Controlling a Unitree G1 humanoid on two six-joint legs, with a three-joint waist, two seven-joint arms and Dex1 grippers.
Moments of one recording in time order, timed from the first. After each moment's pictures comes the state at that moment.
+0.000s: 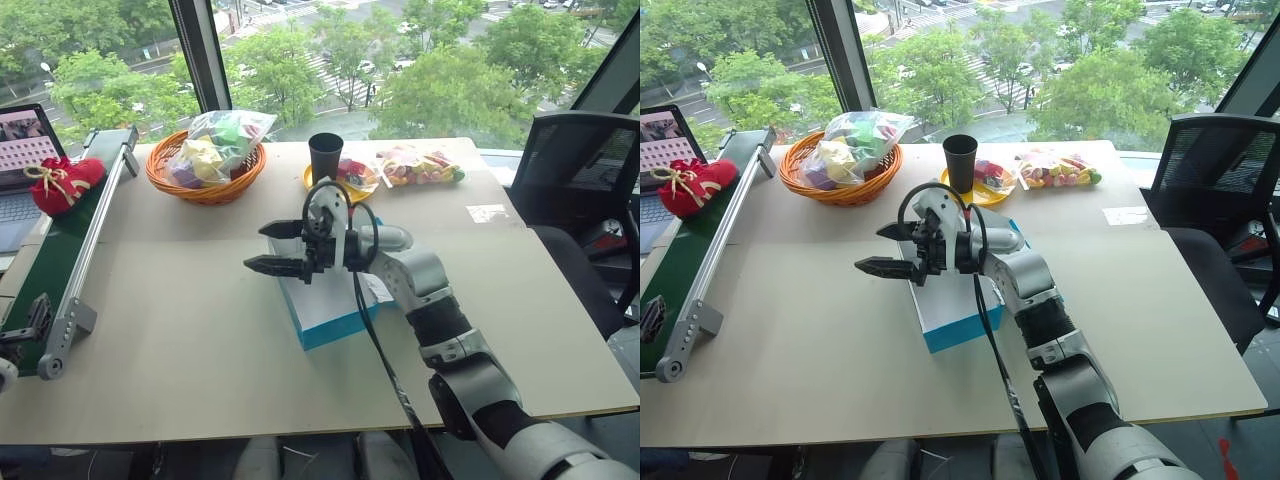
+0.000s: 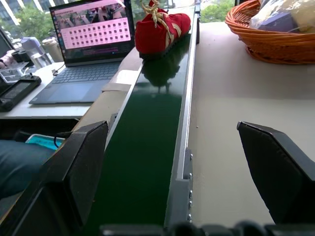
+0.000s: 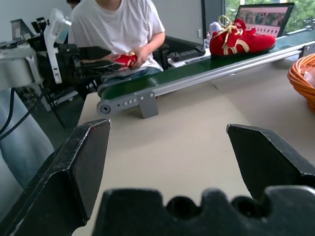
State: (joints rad) left arm 0.23 0.60 0.89 -0.18 -0.47 0.41 -0.39; right arm -0.88 -0.12 0.24 0.28 0.32 0.46 1.05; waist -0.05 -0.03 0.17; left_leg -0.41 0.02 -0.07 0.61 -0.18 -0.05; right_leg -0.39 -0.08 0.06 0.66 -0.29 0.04
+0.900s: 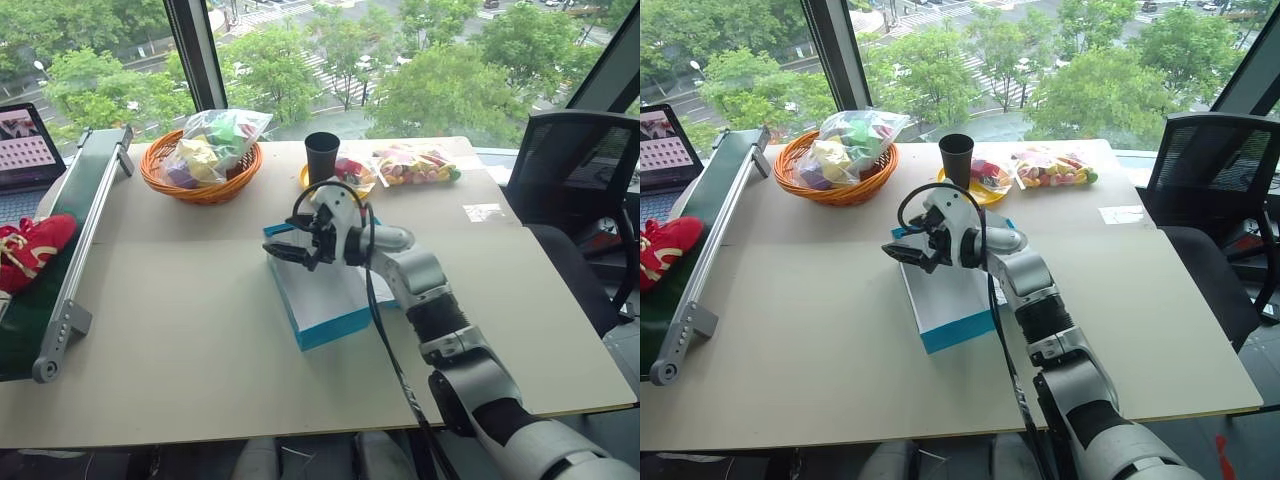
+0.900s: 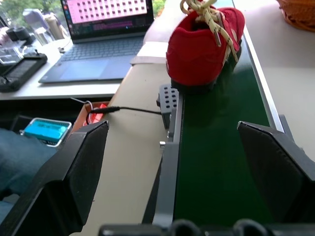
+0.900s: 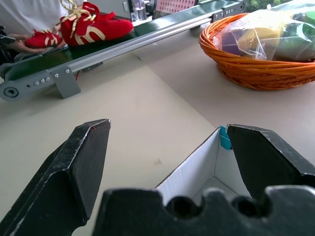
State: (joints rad) left arm 0.09 0.88 0.87 0.67 -0.43 0.03 -0.74; right arm -0.90 -0.11 0.18 0.39 0.22 0.42 0.81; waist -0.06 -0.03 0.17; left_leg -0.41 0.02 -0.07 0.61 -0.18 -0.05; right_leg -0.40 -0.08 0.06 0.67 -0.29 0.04
